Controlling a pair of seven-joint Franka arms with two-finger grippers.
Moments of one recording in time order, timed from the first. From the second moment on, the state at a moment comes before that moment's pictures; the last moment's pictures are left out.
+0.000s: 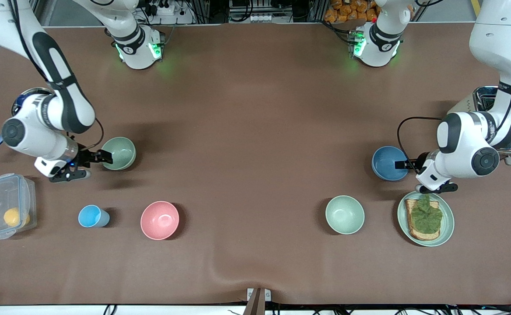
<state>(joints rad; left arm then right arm) 0.20 0.49 -0.17 -1.94 0.08 2.13 -0.08 -0.23 0.35 0.10 -2.21 0.04 2.49 -0.30</state>
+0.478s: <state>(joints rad) 0.20 0.50 -0.17 -1.94 0.08 2.13 -0.08 -0.23 0.37 0.10 -2.24 0.04 2.54 -0.35</state>
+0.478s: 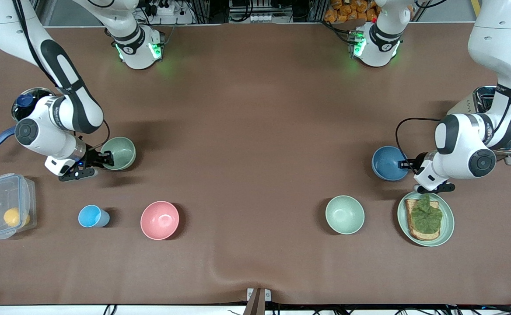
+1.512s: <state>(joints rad) 0.20 0.47 -0.19 -1.80 0.06 2.07 -0.06 0.11 0.27 0.12 -2.17 0.25 2.36 0.26</state>
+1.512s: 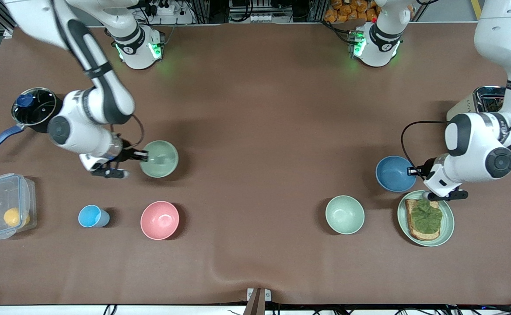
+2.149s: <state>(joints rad) 0.19 0.45 -0.32 -1.62 0.06 1.94 -0.14 0.48 0.31 0.12 -2.16 0.25 2.57 0.92</state>
